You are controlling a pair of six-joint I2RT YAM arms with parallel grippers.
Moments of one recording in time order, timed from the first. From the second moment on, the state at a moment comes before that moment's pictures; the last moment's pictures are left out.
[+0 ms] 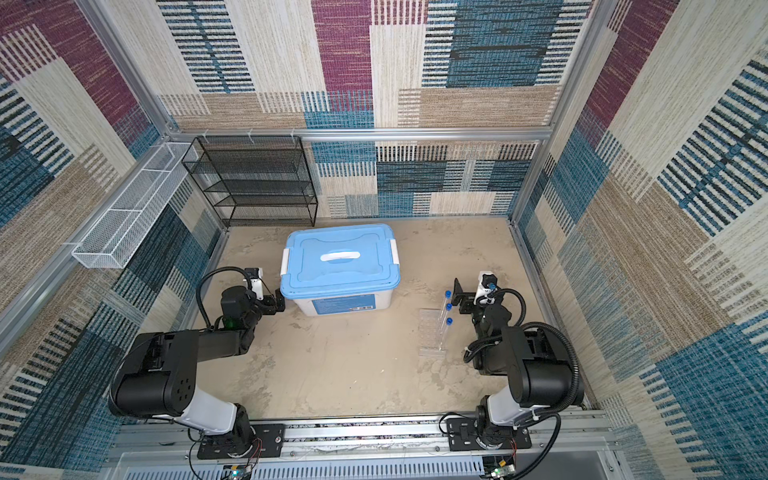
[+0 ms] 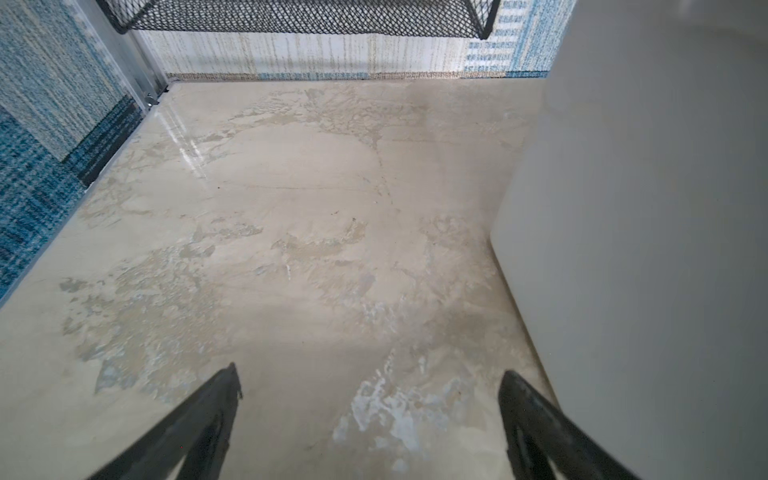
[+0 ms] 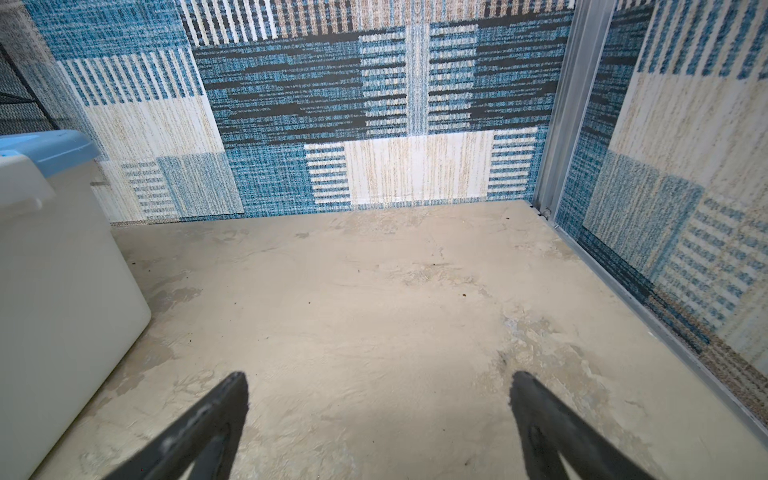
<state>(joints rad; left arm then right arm) 0.05 1.55 0.44 0.67 0.08 0.03 -0.06 1.53 0.19 1.28 -0.08 0.06</state>
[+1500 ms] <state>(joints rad) 0.05 1.54 0.44 0.67 0.11 0.03 -0.04 1.53 0.21 1.24 -0.10 0.03</state>
